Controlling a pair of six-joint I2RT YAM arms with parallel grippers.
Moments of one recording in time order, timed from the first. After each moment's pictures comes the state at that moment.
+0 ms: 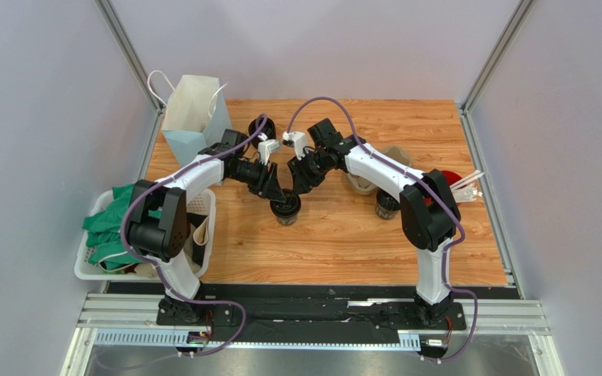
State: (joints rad) left arm -0.29 1.75 1.17 -0.52 0.87 0.16; right arm 0.63 2.00 1.60 -0.60 -0.50 -0.11
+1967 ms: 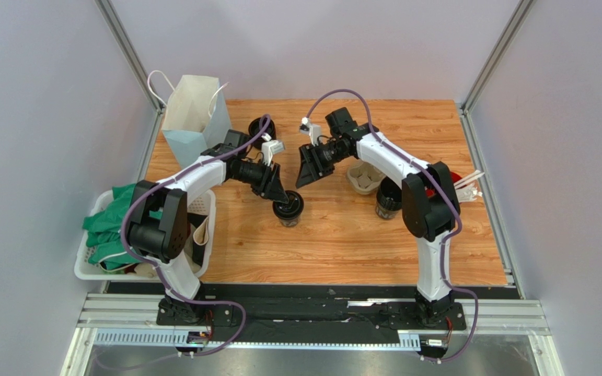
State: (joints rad) left arm -0.31 1.74 1.16 -0.49 0.89 0.17; right arm 0.50 2.04 1.68 -0.68 -0.79 0.01
